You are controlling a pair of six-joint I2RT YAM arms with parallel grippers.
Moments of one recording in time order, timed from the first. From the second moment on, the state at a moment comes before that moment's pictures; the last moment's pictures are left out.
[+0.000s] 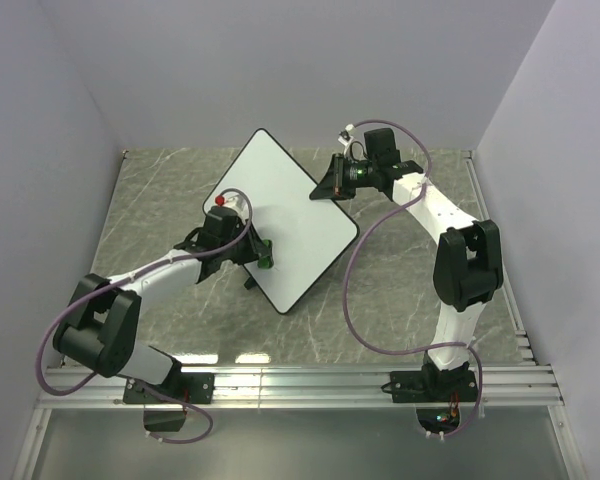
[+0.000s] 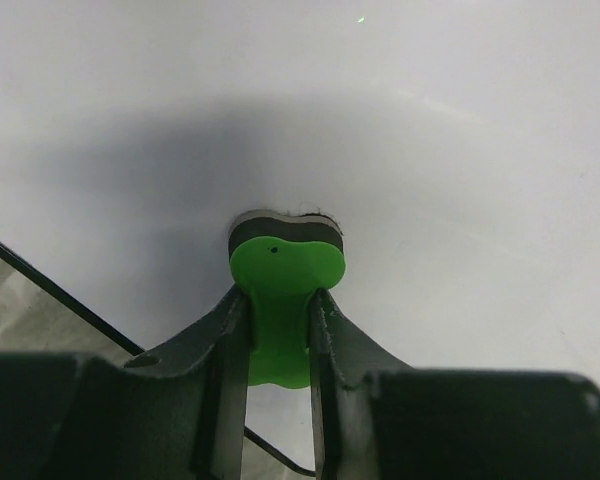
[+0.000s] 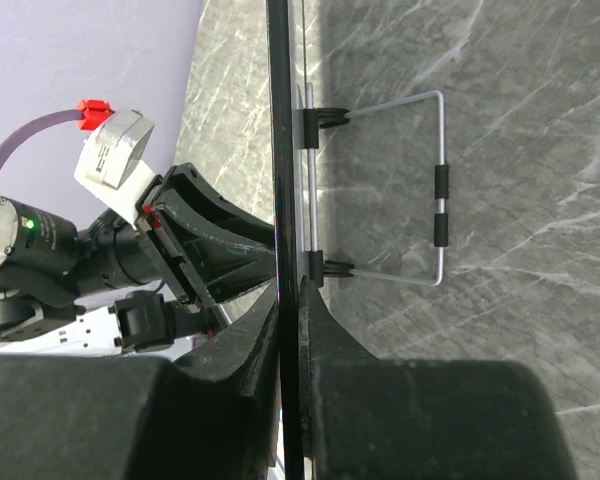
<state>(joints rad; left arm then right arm) -0.45 1.46 0.76 0.00 0.17 -0.68 0.31 1.88 1.58 -0.38 -0.81 0.51</state>
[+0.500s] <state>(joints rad) -0.69 1.43 0.79 -0.03 0.00 -0.64 0.31 1.89 1.59 -0.38 -0.81 0.51</state>
